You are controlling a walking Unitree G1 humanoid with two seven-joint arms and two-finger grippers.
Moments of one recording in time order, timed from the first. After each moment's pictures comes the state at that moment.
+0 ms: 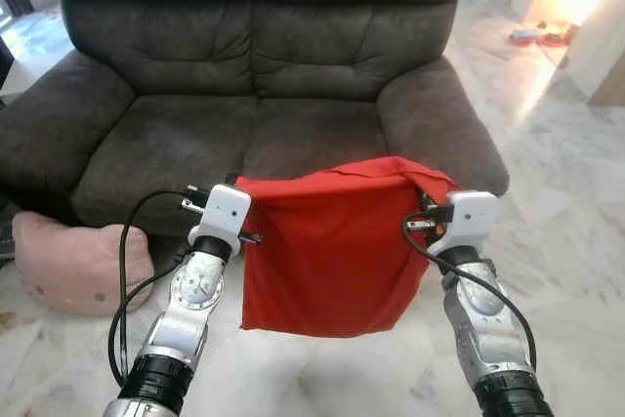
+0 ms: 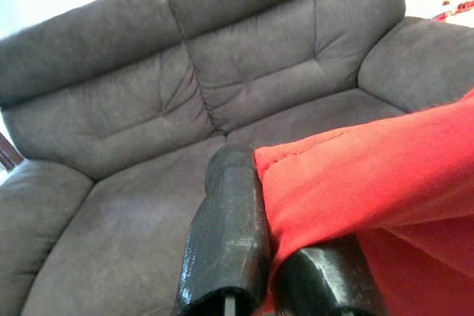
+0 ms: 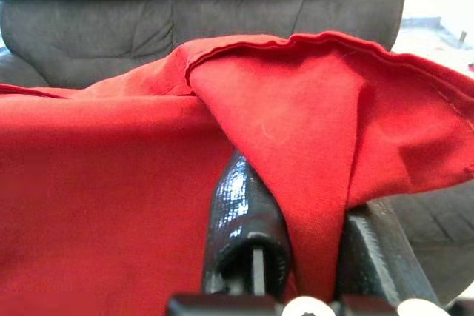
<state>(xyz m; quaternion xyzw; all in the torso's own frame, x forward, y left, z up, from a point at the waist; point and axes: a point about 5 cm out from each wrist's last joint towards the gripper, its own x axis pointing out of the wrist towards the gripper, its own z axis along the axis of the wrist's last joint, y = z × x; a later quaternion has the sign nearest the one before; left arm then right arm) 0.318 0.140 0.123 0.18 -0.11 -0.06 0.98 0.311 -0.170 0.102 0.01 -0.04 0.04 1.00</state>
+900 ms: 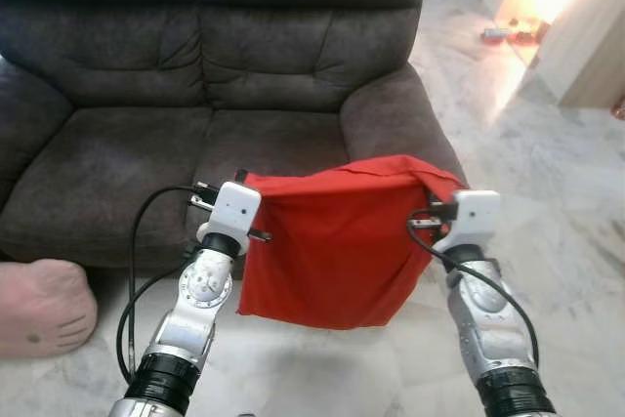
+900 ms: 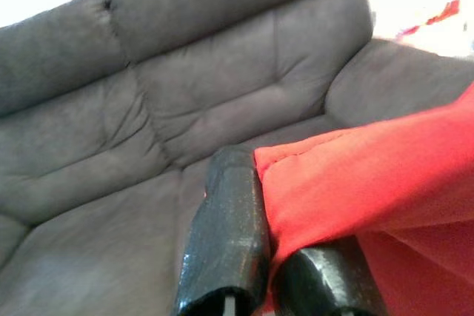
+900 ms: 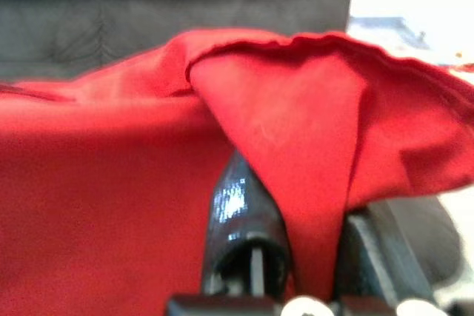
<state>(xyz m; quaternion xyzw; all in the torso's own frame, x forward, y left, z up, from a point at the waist) 0.315 0.143 0.123 0.18 -0.11 -0.06 0.98 0.318 -0.162 0.105 0.01 -0.04 0.05 1.00</state>
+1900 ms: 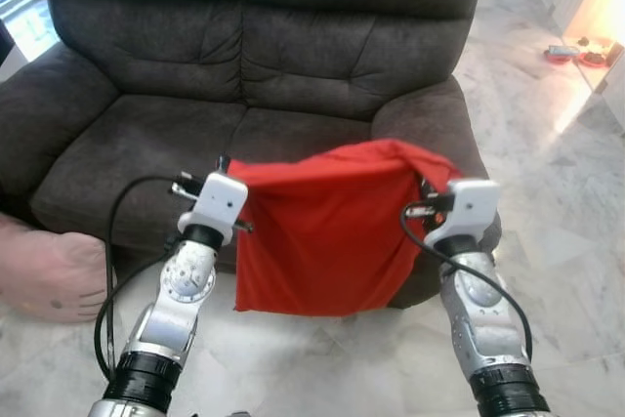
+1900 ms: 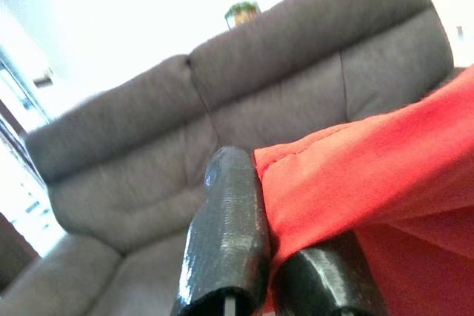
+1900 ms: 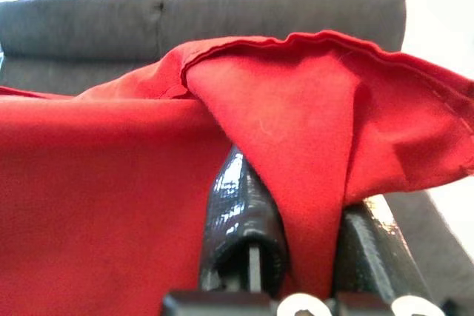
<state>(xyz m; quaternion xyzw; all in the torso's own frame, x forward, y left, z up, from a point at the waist) 0.312 0.143 0.166 0.23 -0.20 -0.05 0.95 0.315 -0.166 0.134 0.01 -0.12 0.03 0.99</state>
